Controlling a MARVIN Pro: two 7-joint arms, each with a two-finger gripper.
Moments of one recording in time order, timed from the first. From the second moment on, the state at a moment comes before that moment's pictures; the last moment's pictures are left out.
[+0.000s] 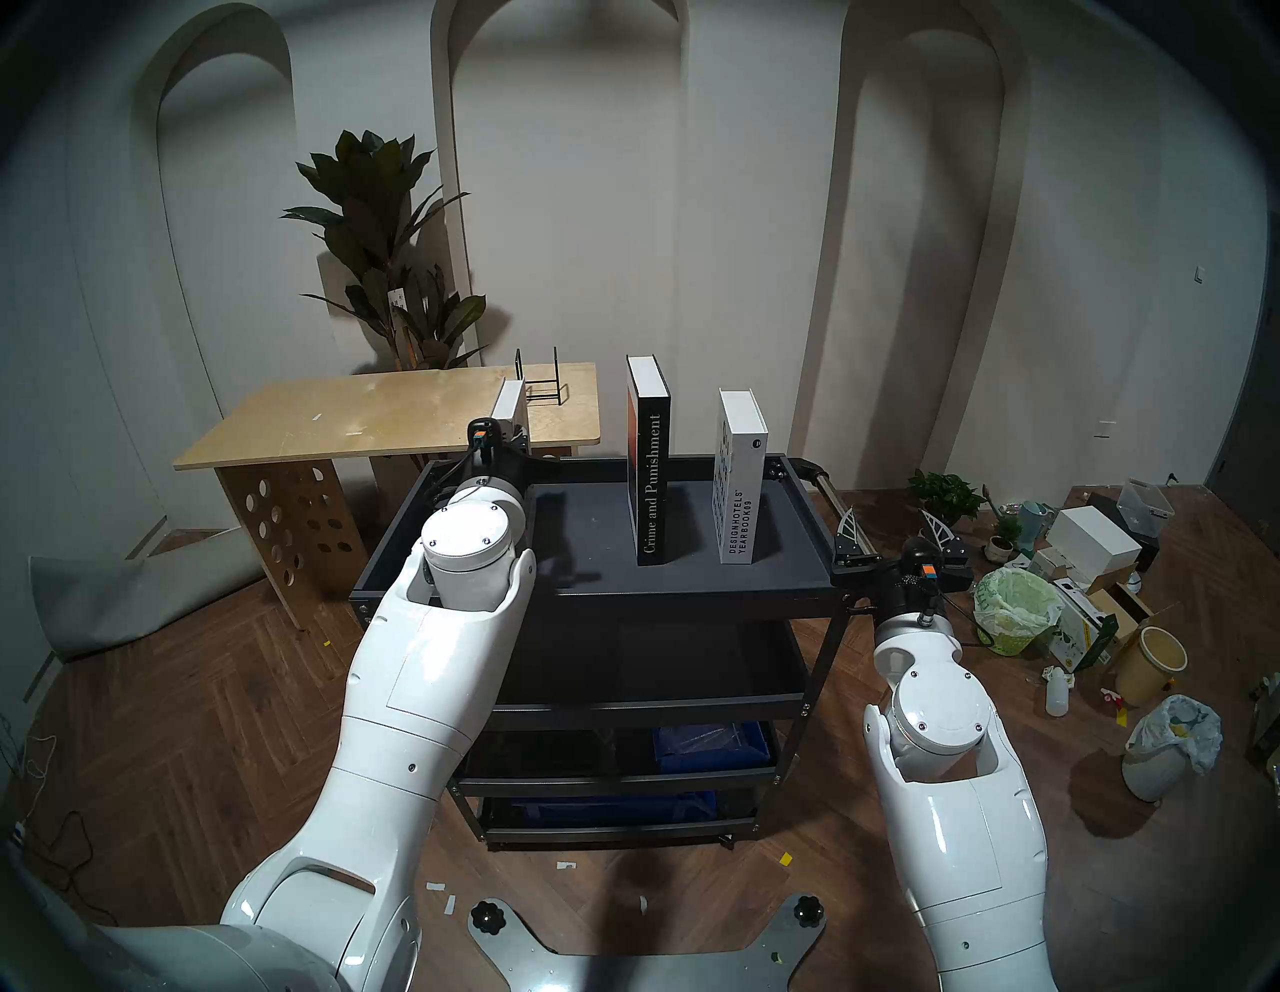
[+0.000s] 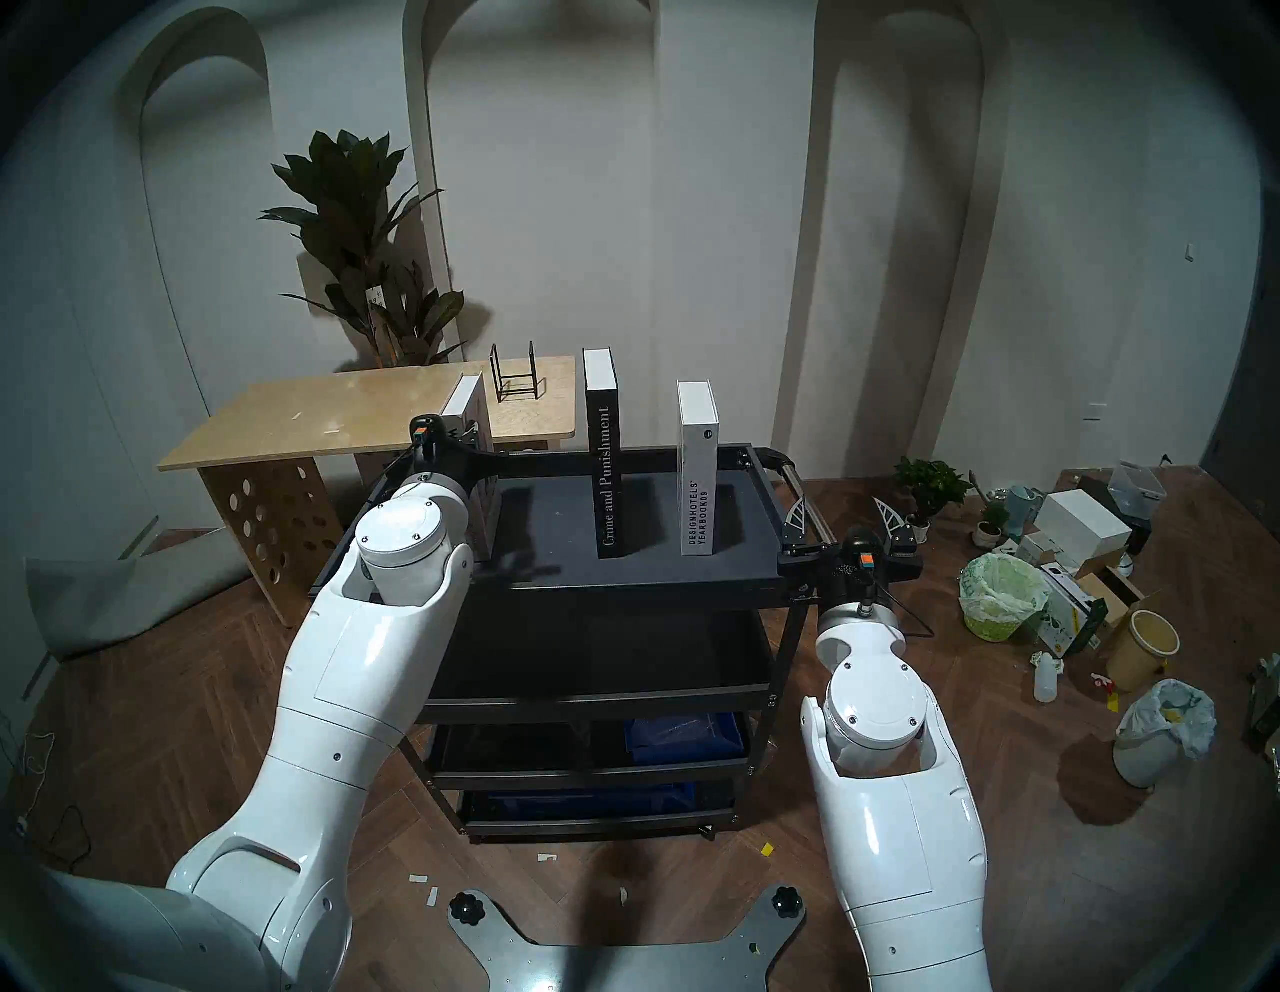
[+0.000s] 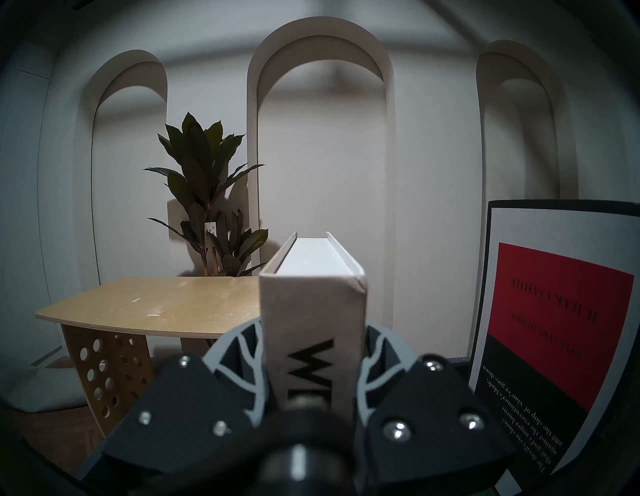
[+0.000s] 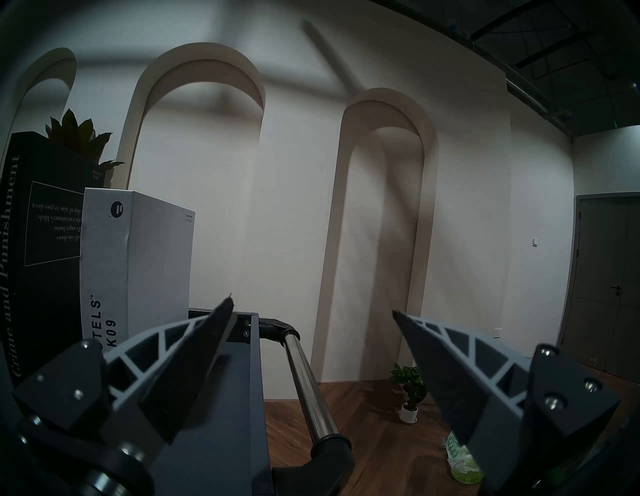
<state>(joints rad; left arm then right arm) 1.20 -1.45 -1.39 -1.52 -0.15 0.24 0.27 -1.68 -1.50 1.61 -1.81 -0.09 -0.03 -0.18</state>
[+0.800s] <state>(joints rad) 1.19 -1.49 -1.38 -1.50 -0.16 0.24 0.28 -1.68 -1.50 1.61 -1.80 -0.09 -0.04 -0.20</state>
